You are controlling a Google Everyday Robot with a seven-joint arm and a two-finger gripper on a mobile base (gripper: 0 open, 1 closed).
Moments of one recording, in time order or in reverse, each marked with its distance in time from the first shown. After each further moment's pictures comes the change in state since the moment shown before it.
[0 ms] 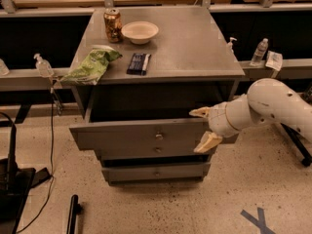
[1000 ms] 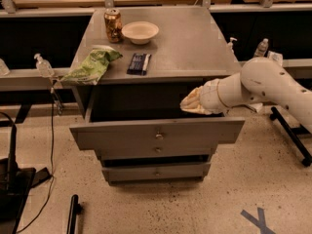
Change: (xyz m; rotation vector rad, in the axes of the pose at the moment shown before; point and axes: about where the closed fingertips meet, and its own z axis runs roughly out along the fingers) arm -0.035 -0.077 -0.003 0.111 -0.077 -0.027
